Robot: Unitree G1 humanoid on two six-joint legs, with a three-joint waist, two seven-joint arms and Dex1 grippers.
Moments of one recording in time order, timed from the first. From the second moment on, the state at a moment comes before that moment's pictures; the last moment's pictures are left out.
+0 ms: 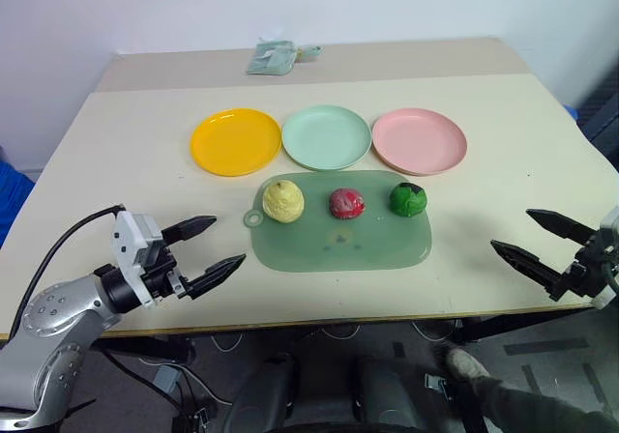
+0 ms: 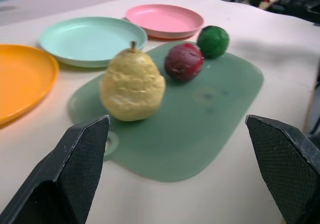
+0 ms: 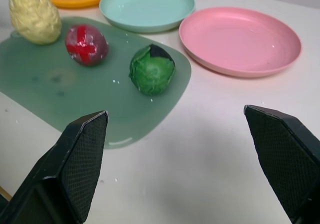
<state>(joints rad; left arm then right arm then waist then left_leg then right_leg) 0.17 0.69 0.29 -0.52 -0.68 0.41 -0.85 0.27 -0.81 -0.66 -0.35 0.67 0.46 0.91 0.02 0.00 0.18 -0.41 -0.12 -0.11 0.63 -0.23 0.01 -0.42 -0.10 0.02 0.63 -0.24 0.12</state>
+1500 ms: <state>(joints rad) -0.25 0.35 -0.03 -0.30 -0.41 0.53 -0.39 -0.18 -0.73 -0.27 -0.31 0.68 0.29 1.07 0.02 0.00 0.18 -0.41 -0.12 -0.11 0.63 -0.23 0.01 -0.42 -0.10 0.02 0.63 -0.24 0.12</state>
